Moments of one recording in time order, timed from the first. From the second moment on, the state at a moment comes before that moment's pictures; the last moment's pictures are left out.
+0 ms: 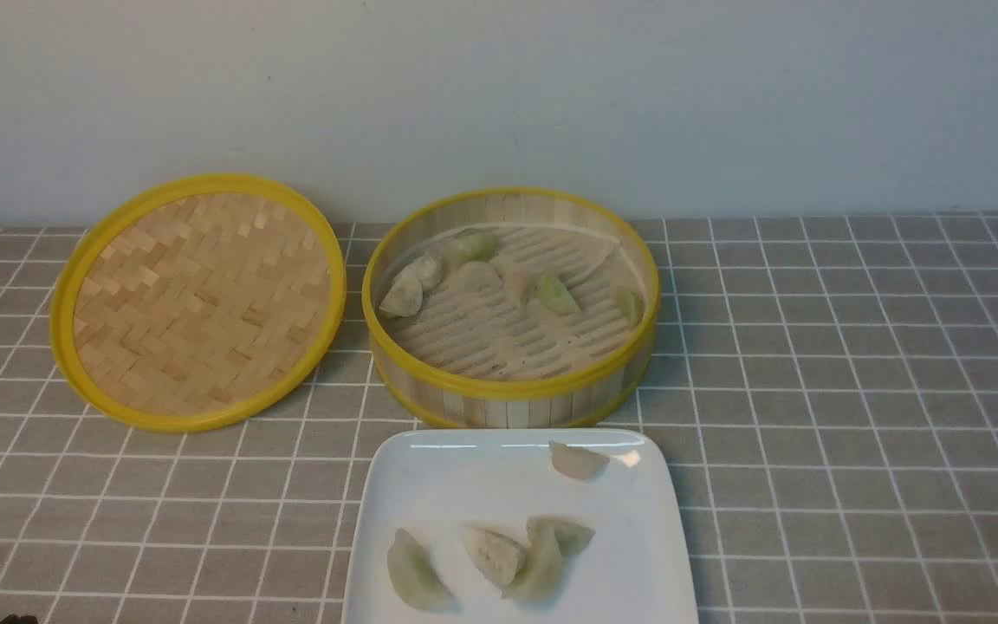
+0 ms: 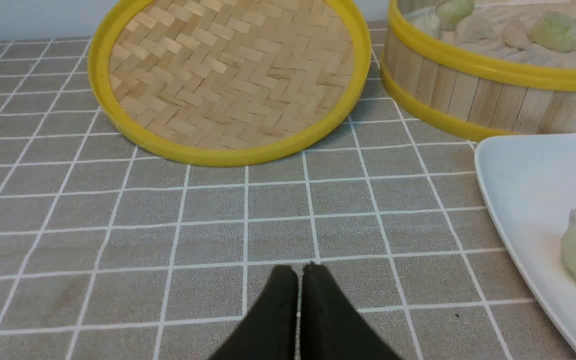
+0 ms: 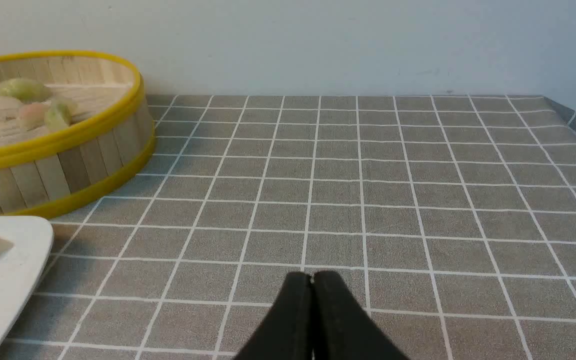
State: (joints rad) right arm 0.04 0.00 0.03 -0.09 0.35 0.17; left arm -0.08 -0.01 0.03 -0.08 0.37 0.04
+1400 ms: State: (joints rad) right arm 0.04 0.00 0.03 -0.09 0.35 0.17; left arm -0.08 -0.01 0.03 -0.02 0.31 0.02
